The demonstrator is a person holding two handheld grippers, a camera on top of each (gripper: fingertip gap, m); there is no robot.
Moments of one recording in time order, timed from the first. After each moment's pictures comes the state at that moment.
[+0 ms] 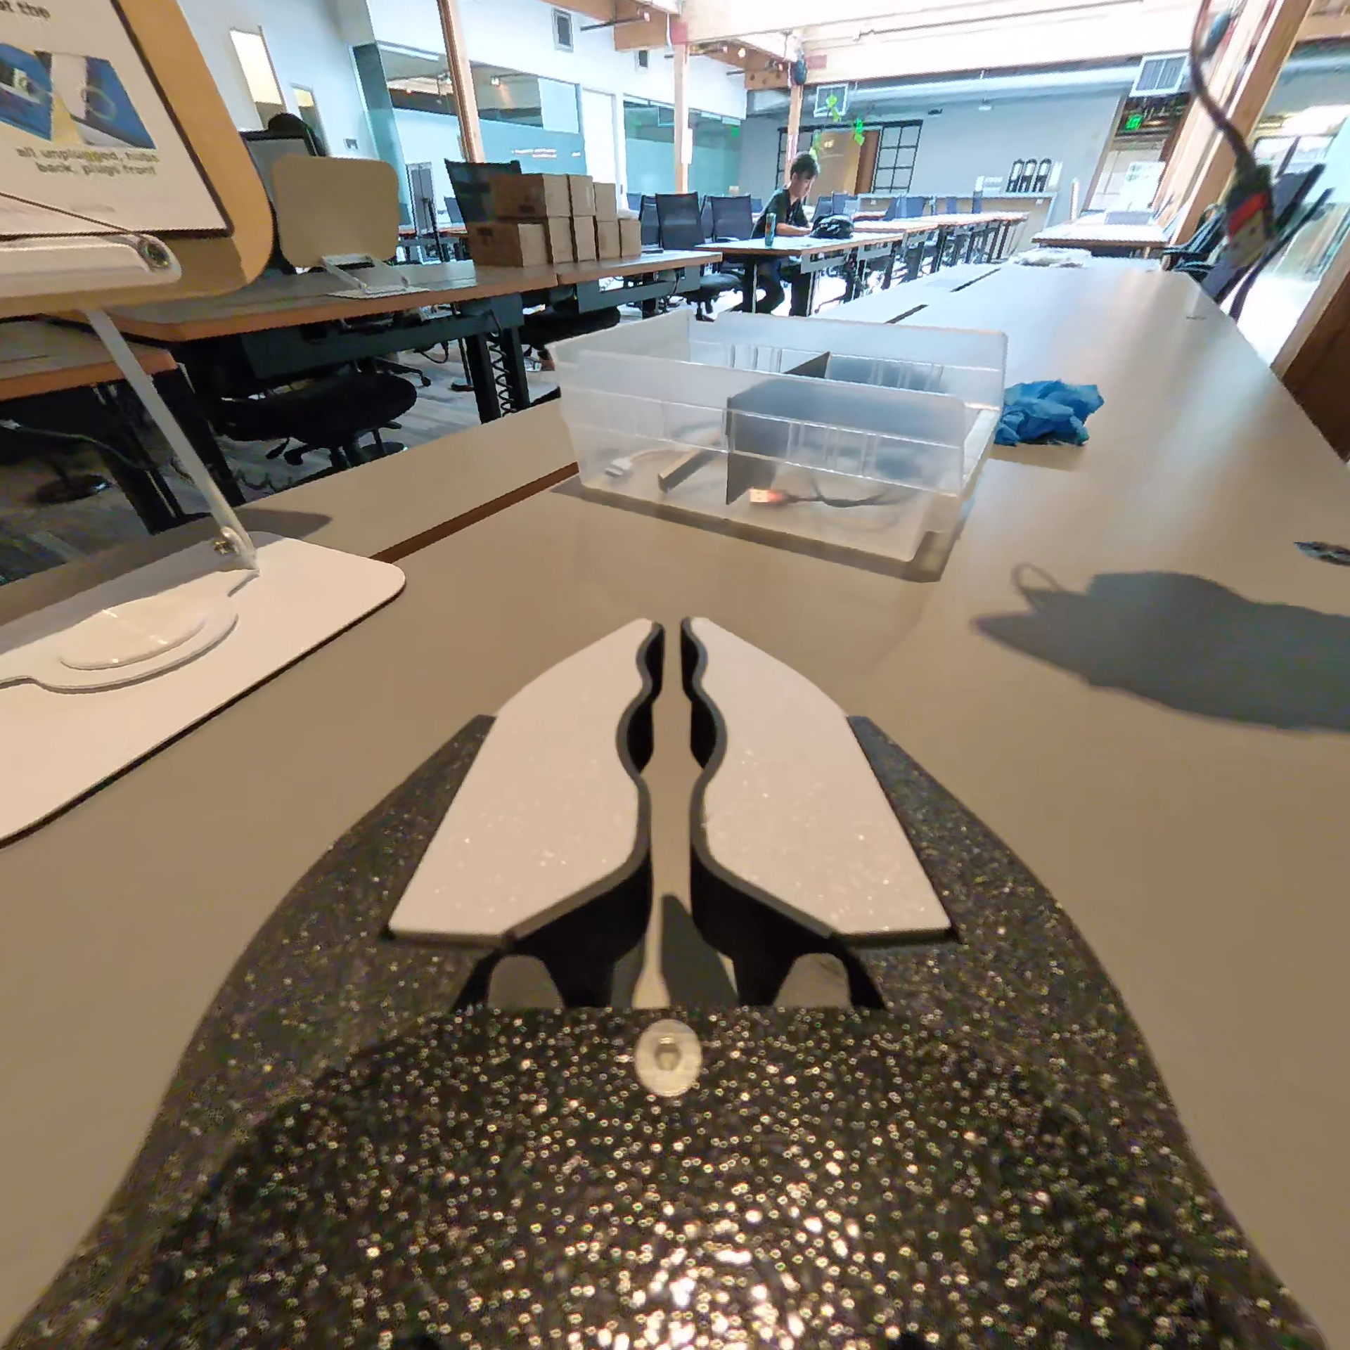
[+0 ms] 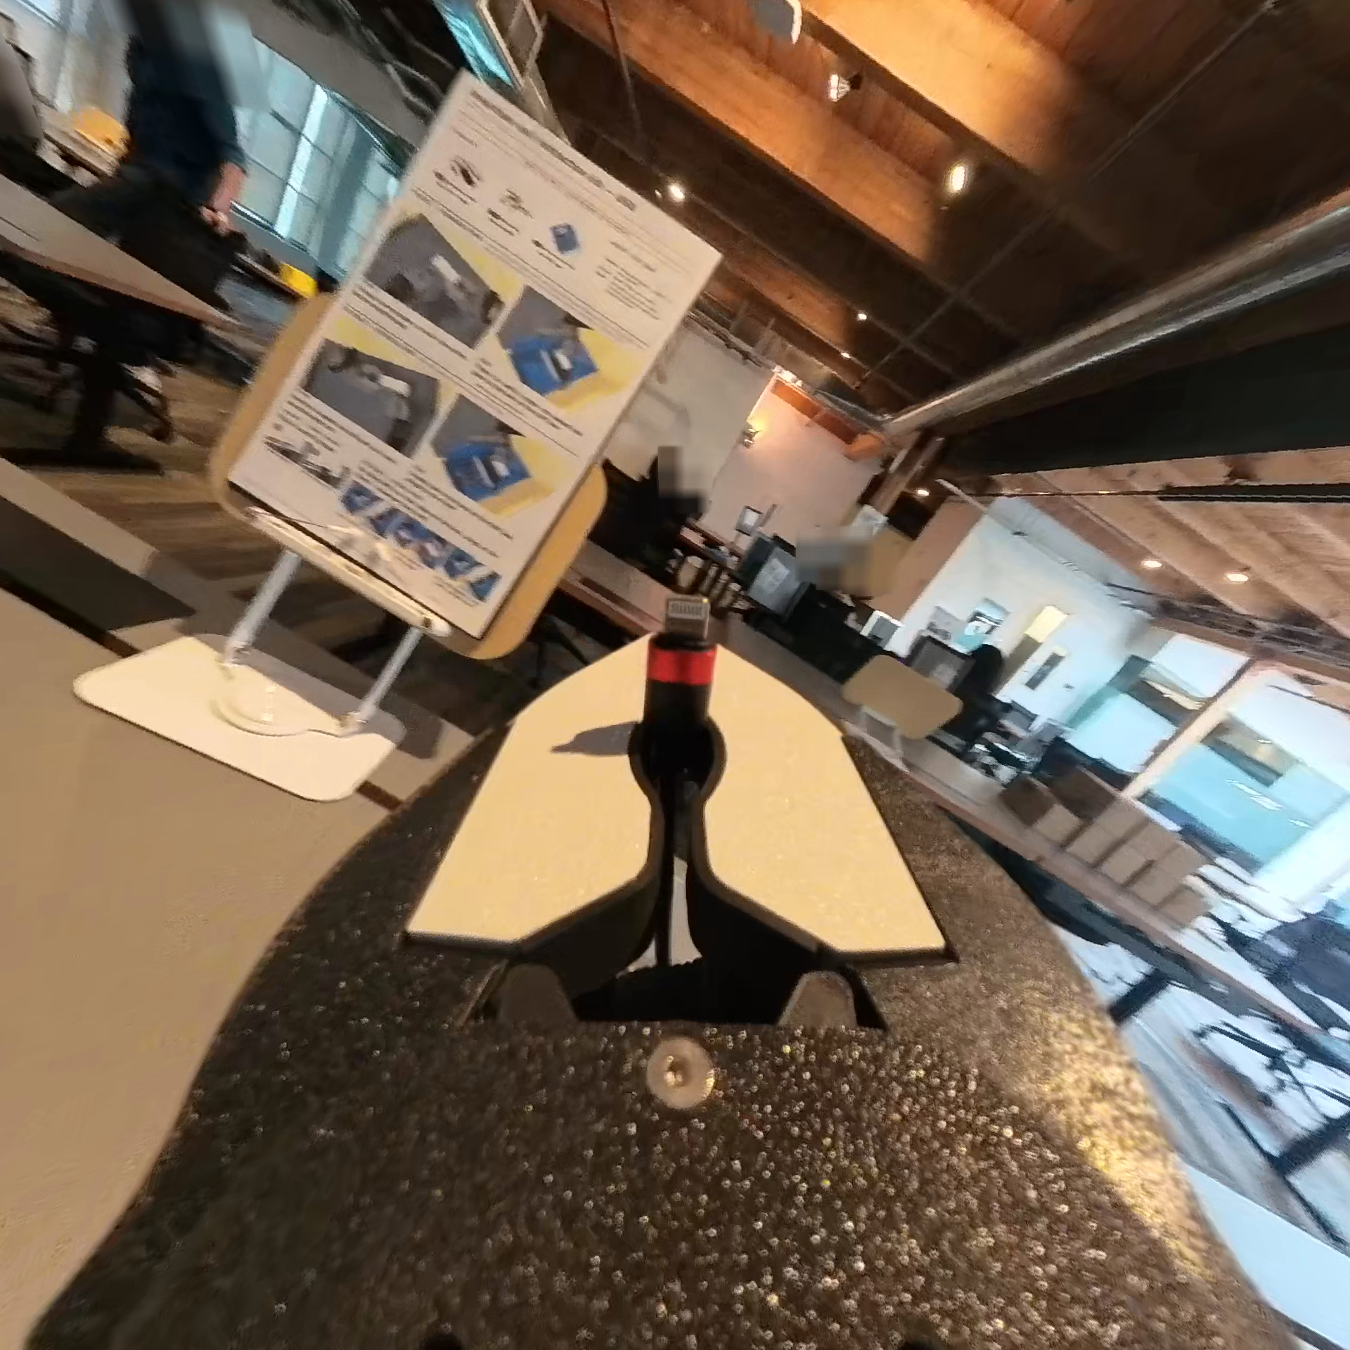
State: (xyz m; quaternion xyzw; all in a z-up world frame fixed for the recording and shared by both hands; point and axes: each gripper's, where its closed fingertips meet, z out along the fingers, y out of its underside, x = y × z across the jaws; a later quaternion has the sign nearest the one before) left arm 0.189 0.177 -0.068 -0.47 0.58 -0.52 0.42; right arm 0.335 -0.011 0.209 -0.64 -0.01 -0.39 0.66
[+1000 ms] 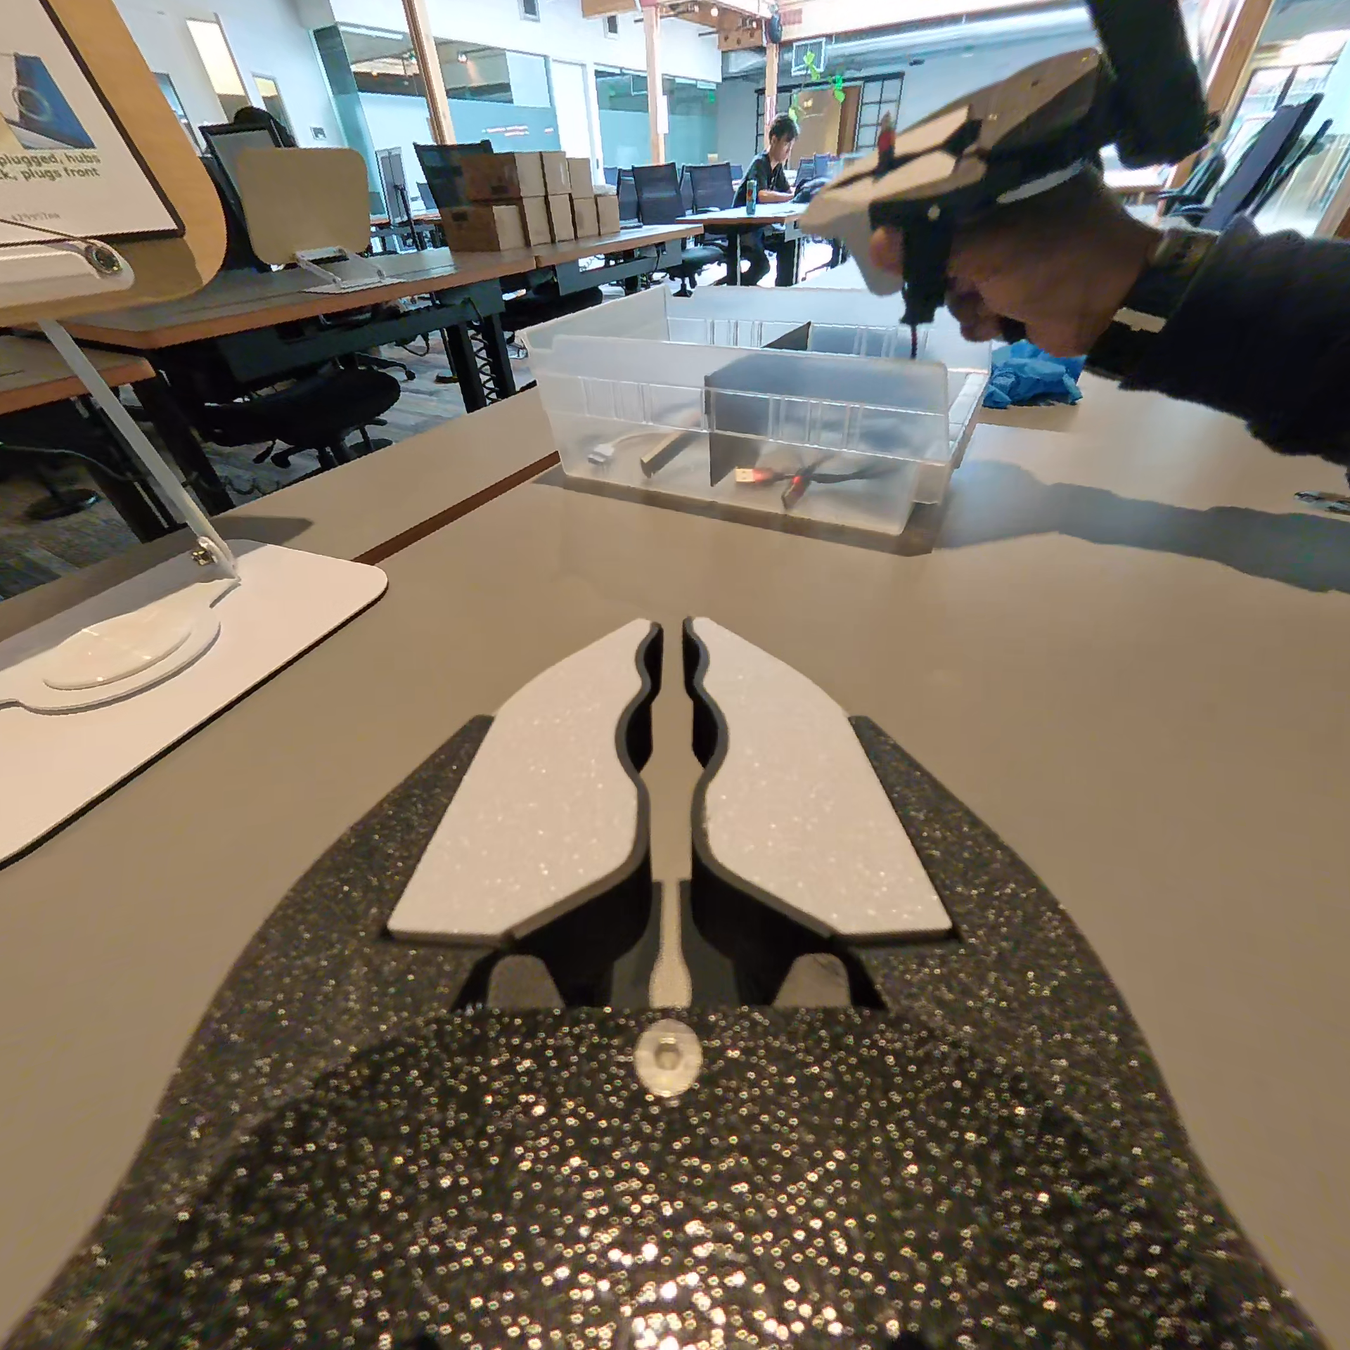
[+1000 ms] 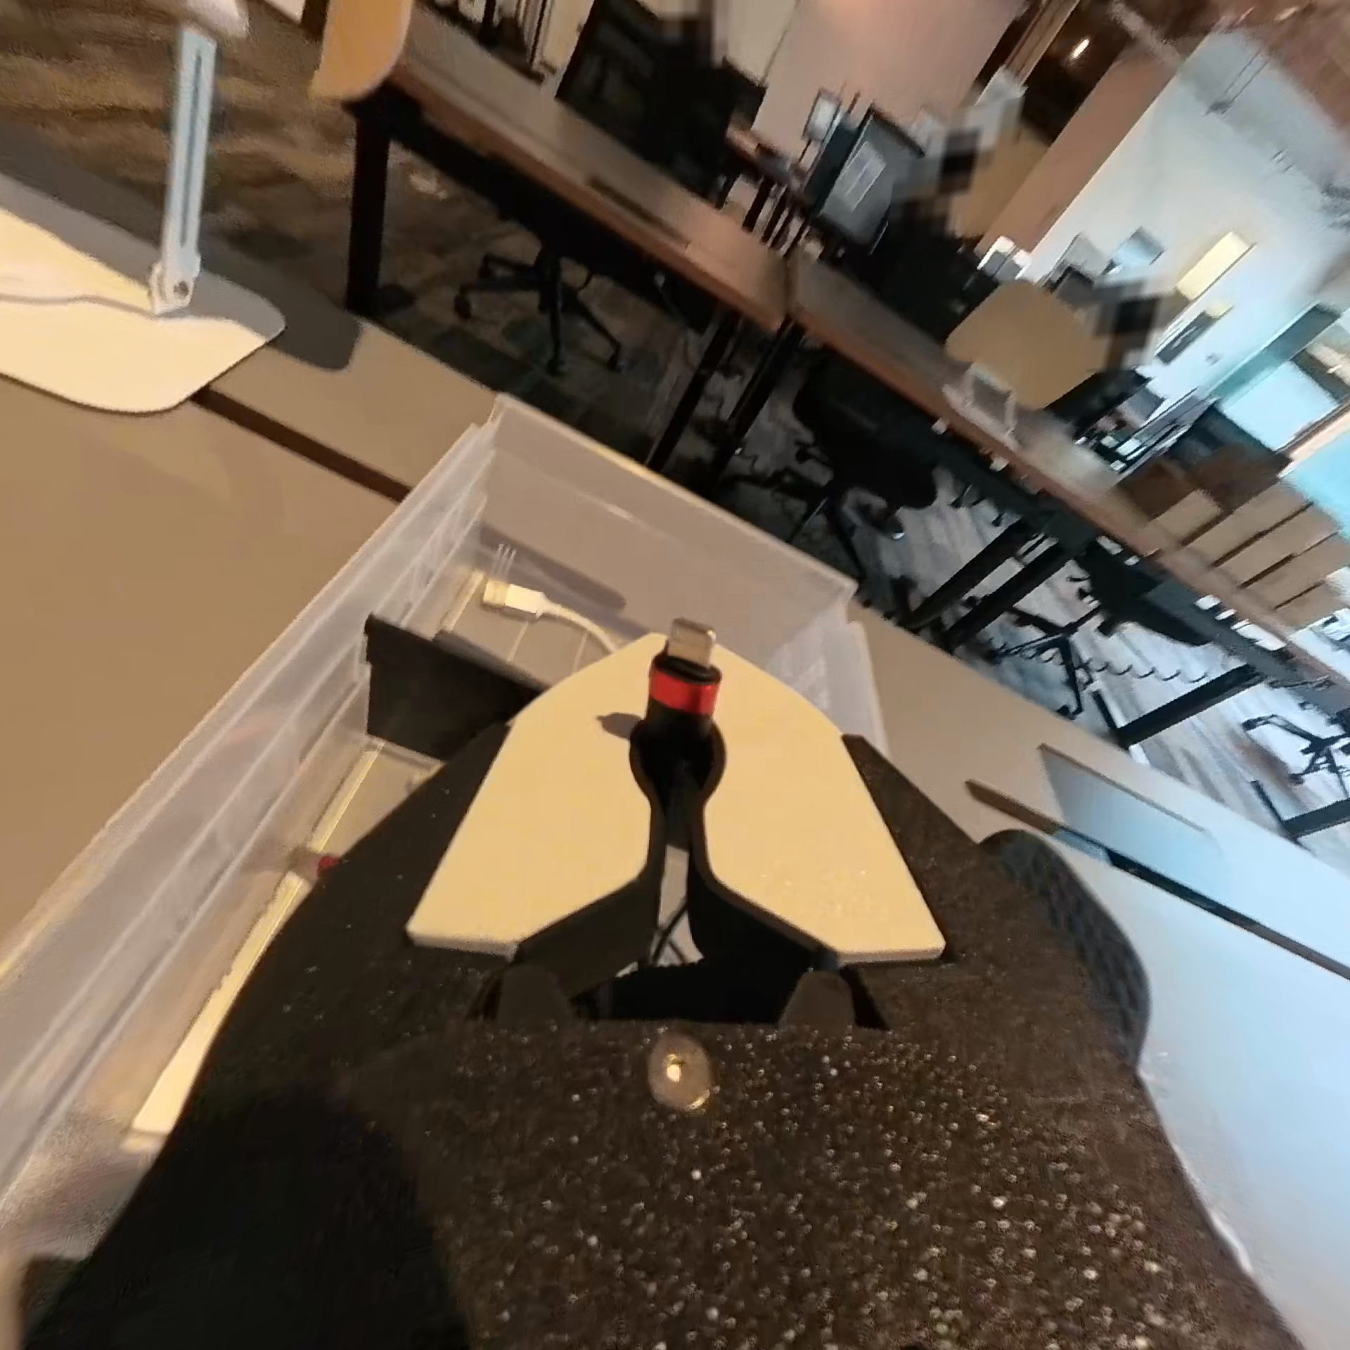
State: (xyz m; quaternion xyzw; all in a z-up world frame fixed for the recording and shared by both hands) left arm 0.189 0.169 -0.072 -0.46 0.60 -0.50 0.42; right arm 0.492 0.024 -0.008 -0.78 0.09 -0.35 0.51
